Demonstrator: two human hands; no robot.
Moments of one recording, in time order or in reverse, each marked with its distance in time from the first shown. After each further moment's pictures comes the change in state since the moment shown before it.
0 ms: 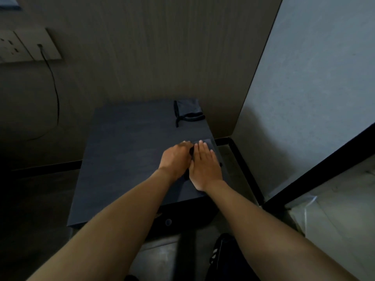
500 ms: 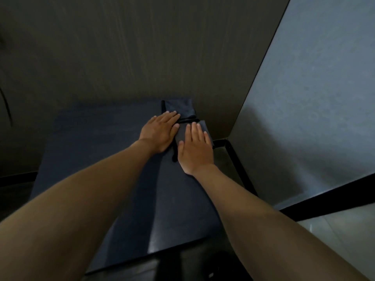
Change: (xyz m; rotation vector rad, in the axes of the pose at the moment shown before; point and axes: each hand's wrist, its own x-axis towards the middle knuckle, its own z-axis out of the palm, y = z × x) left_hand 0.151 -0.079 0.026 0.122 -0.087 0.130; right_hand 0.127 0.013 0.003 -0.034 0.086 0.055
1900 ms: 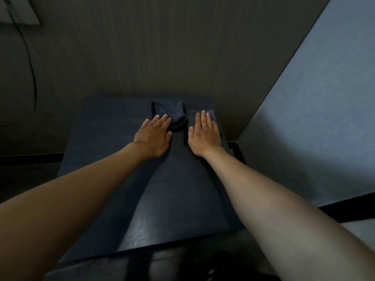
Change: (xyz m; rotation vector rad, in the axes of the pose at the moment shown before) left_hand -0.072 -0.040 -0.031 0.029 -0.133 -0.172; right_hand 0.043 -0.031 -0.008 -0.029 -0.133 -0.013
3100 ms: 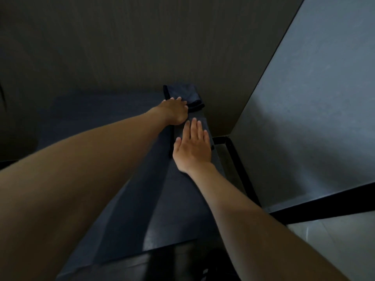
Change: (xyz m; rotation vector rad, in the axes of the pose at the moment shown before) left_hand 0.106 0.083 -0.026 0.108 -0.246 0.090; right_hand -0.049 0.007 0.008 0.069 0.005 0.056
